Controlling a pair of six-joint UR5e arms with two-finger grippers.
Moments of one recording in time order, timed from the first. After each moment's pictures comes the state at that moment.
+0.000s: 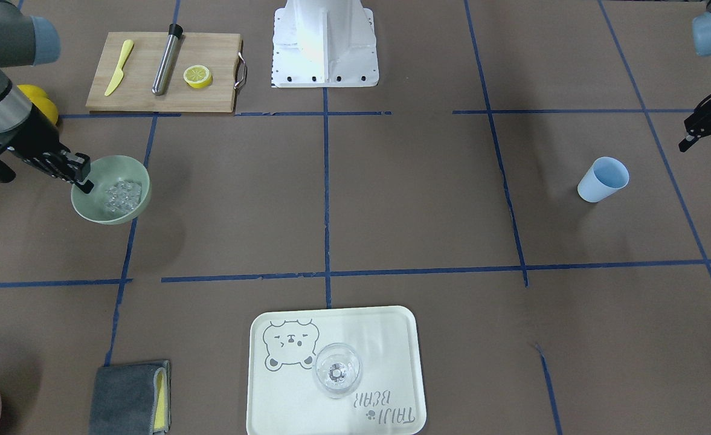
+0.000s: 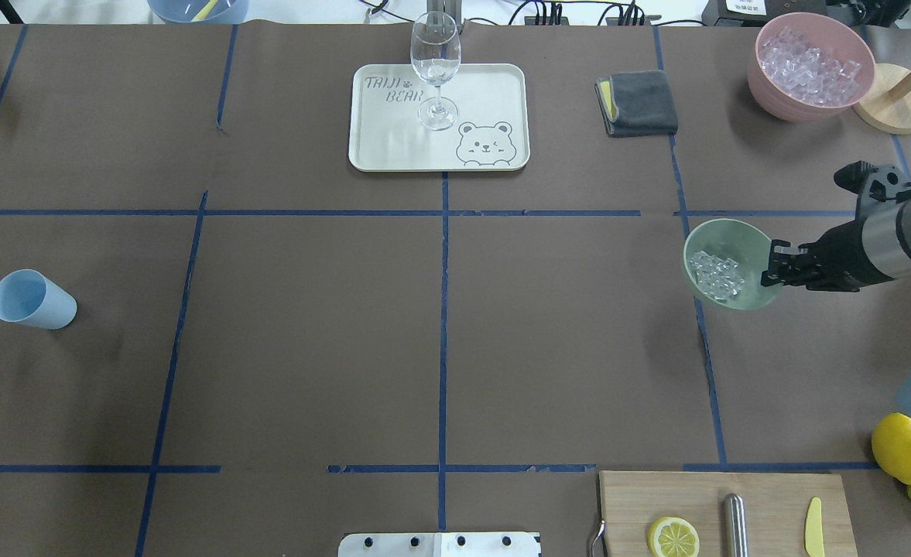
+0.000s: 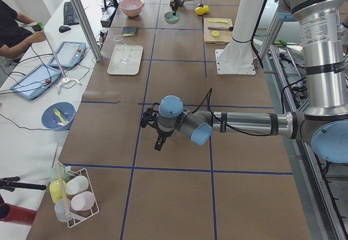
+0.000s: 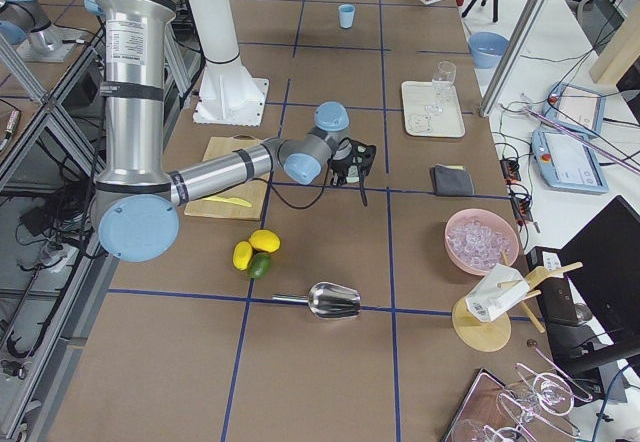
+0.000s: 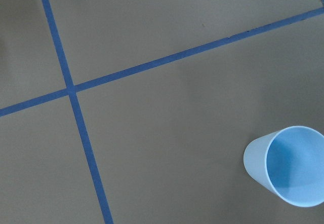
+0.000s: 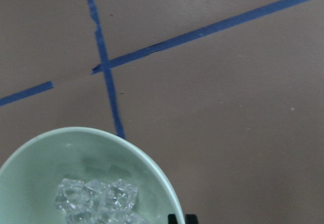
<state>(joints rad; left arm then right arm) -1.32 -1.37 -1.75 -2.11 -2.35 -0.22 0.88 -1.69 1.87 -0.94 2.10 1.28</state>
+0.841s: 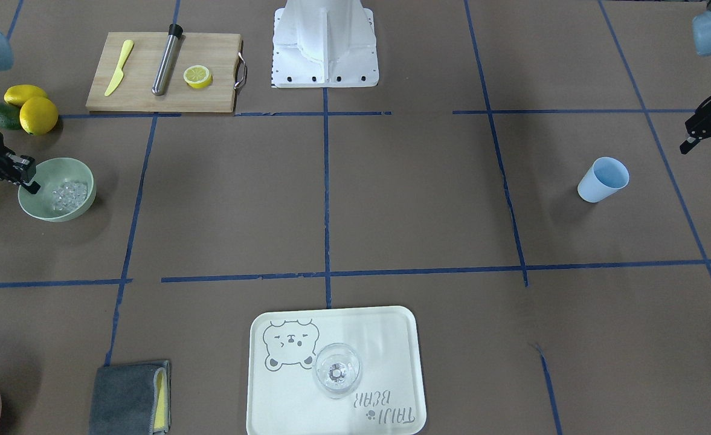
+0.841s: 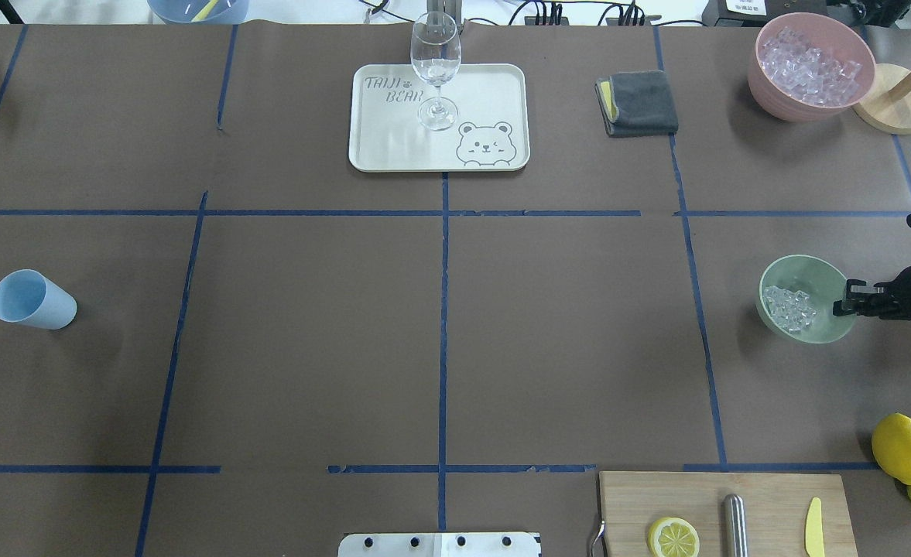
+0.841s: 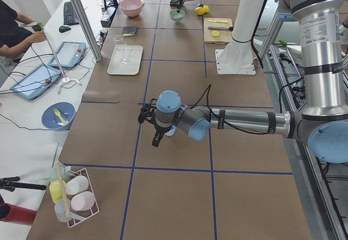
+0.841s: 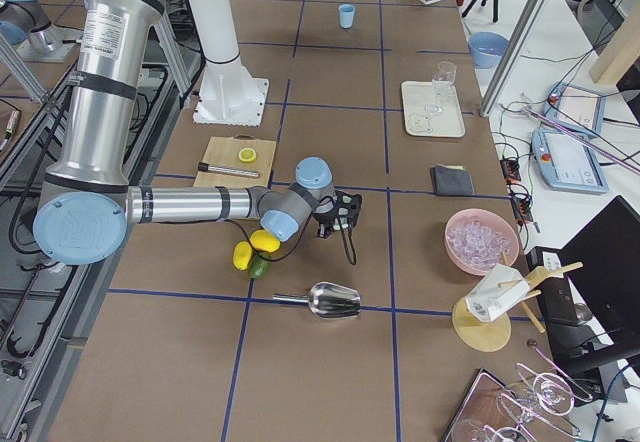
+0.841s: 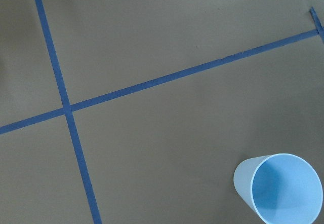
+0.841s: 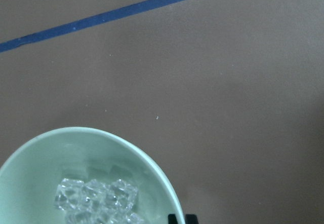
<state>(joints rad) -1.33 -1.38 -1.77 -2.10 -2.35 -0.23 0.92 -1.79 1.71 -0.73 2.11 1.17</state>
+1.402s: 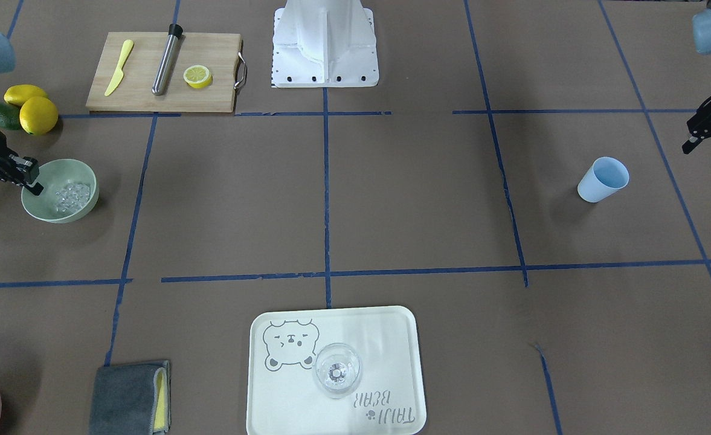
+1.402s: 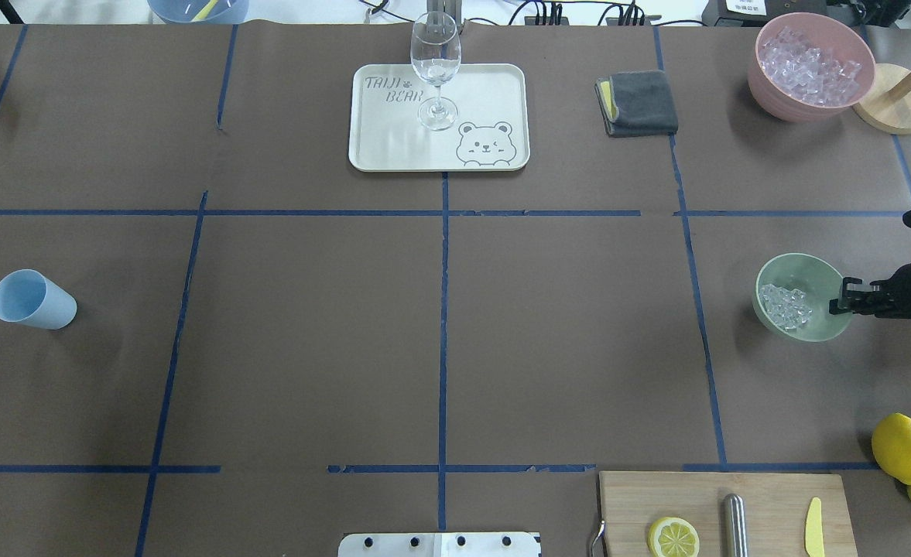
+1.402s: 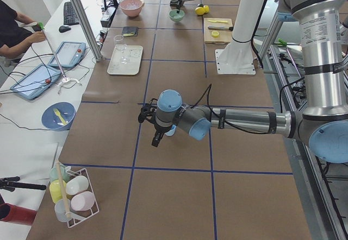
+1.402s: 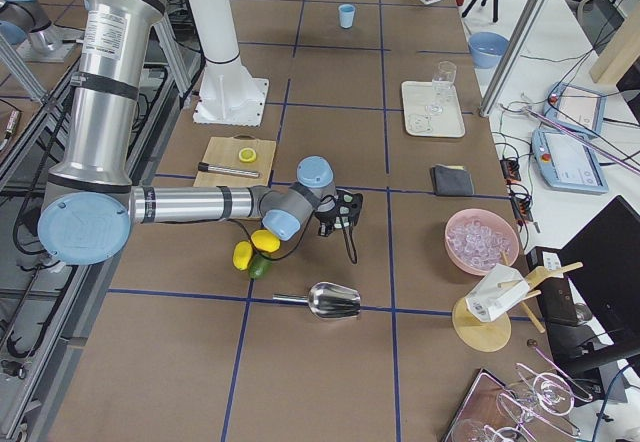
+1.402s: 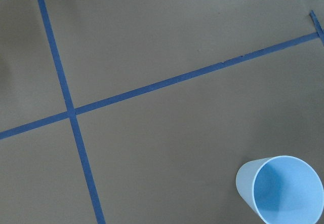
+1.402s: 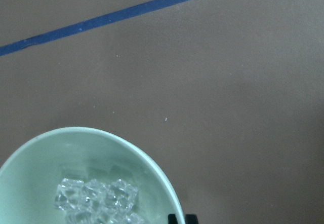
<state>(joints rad) -1.33 -1.38 -1.78 -2.10 -2.32 -0.22 0.92 -1.78 1.71 -0.73 2.11 1.18</state>
